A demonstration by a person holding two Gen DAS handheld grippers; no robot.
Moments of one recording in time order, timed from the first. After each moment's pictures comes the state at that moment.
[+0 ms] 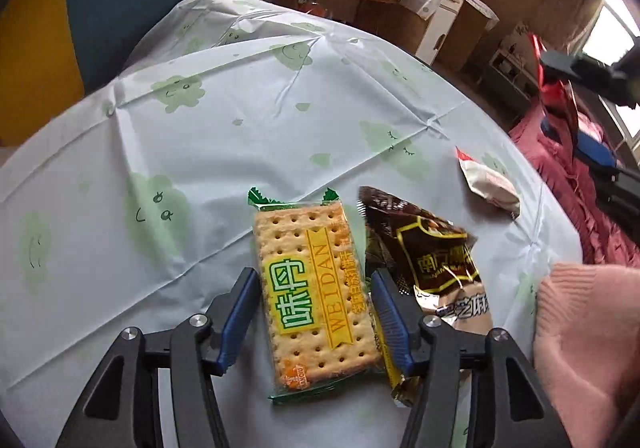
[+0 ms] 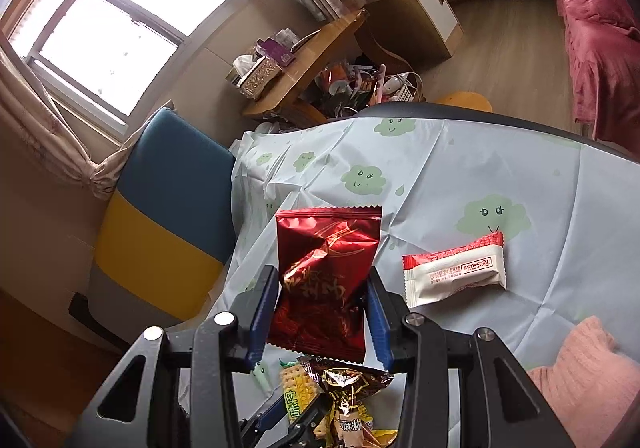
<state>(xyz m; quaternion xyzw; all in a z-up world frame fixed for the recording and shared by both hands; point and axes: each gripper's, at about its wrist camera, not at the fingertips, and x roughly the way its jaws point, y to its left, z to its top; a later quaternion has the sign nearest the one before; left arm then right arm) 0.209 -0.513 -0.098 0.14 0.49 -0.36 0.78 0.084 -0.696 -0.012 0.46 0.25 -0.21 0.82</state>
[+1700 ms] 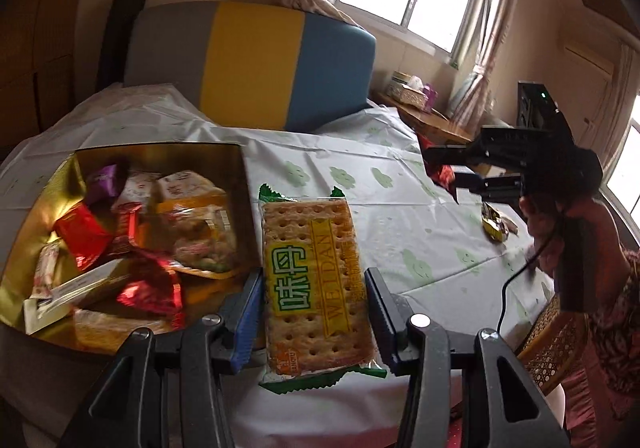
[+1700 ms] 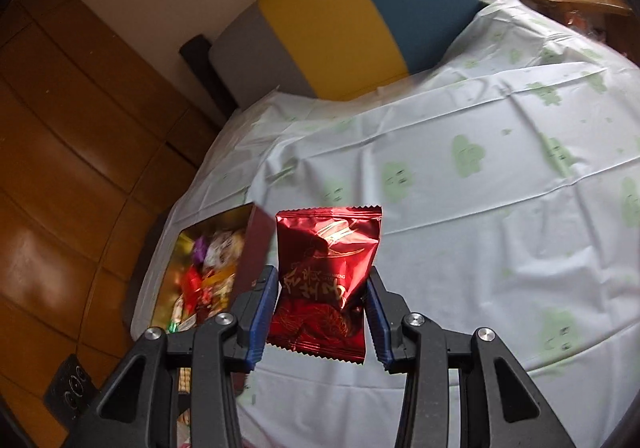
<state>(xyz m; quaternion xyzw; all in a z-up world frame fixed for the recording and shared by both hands) 0.048 -0.027 0.003 -0.05 0.35 -0.22 0.91 0.135 -0.311 0.016 0.25 0.43 0.15 0.85</state>
